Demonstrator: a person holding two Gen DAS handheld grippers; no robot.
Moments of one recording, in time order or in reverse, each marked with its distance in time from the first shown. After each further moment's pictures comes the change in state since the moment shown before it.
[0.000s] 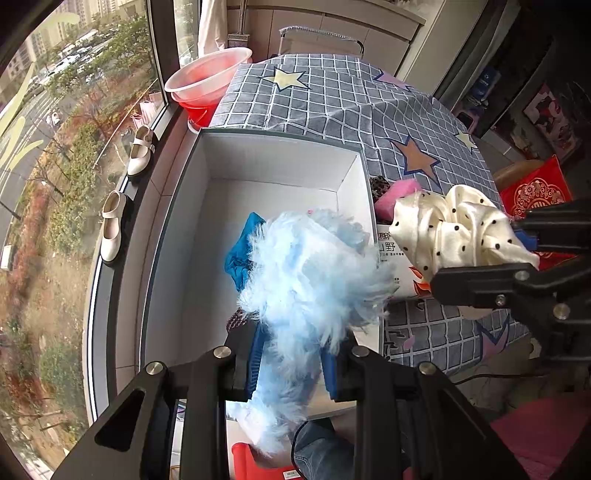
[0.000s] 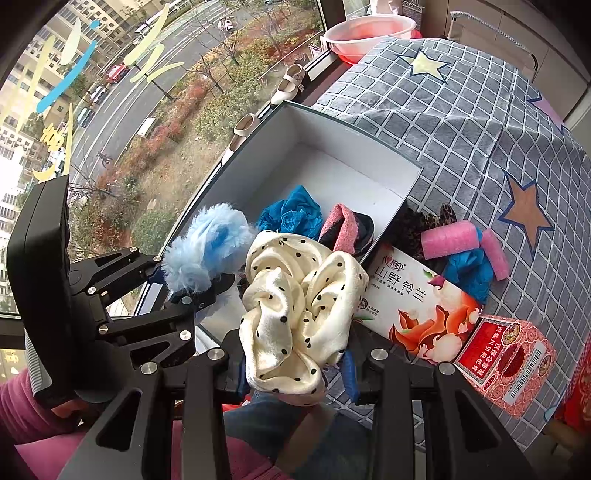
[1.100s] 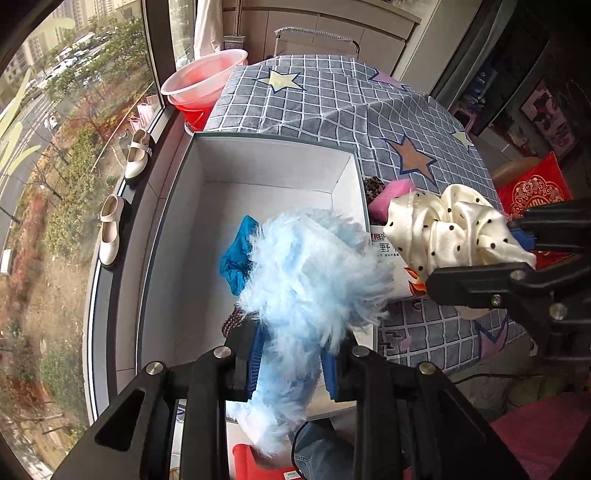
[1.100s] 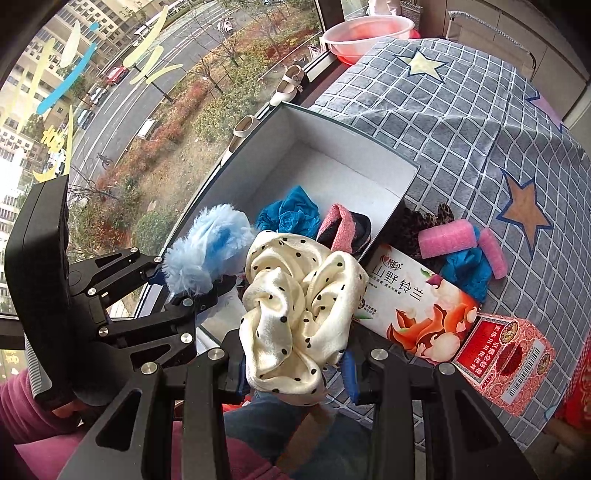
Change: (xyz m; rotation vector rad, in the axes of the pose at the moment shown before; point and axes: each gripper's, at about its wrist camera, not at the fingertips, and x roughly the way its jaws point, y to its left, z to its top) left arm -0.001 -0.005 0.000 0.012 -0.007 -0.004; right arm -0.002 -0.002 -0.001 0.001 -0.003 0.002
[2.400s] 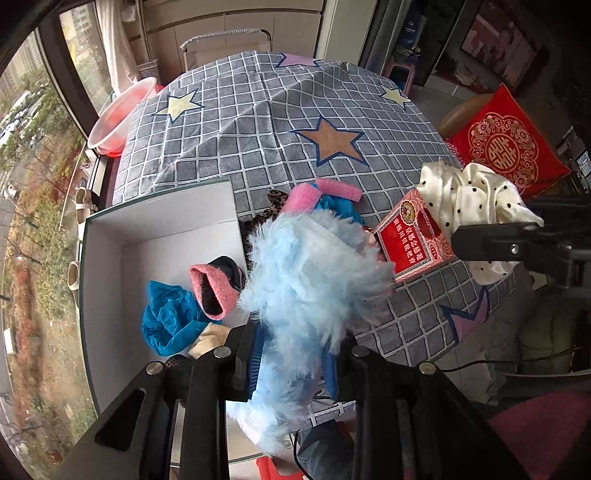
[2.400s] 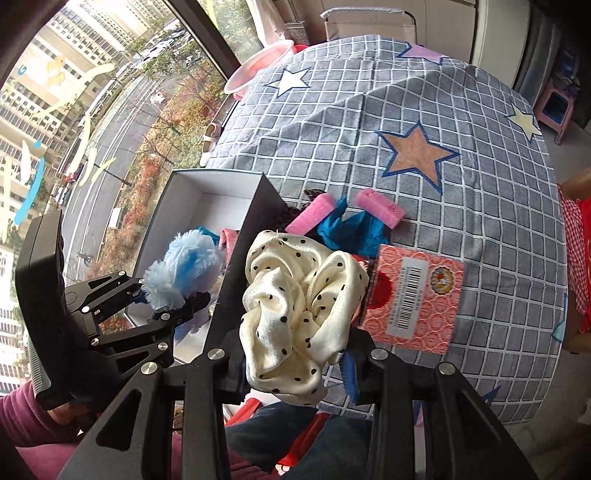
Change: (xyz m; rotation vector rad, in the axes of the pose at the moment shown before) left arm 0.016 -0.106 0.043 0.271 0.033 -0.057; right arm -0.066 -0.118 -0.069 0.325 -0.168 -0.019
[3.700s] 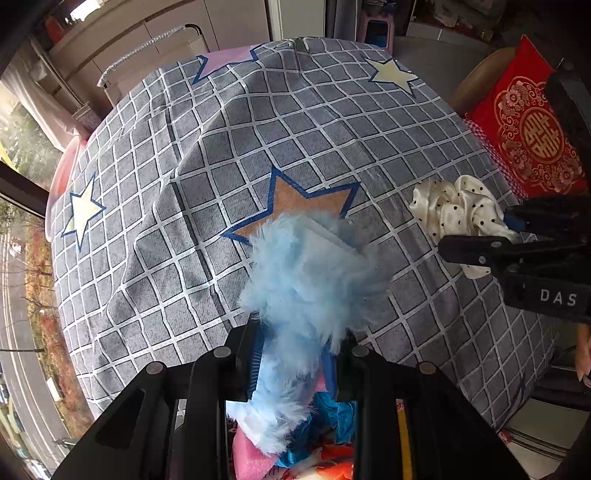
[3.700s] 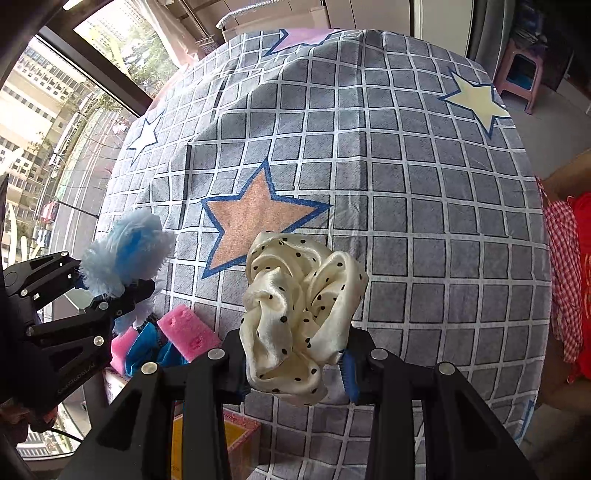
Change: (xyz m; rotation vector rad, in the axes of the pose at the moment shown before) left arm 0.173 -0.094 0.230 0.234 0.127 0.078; right arm 0.066 -0.253 0.124 0.177 -0.027 -0.047
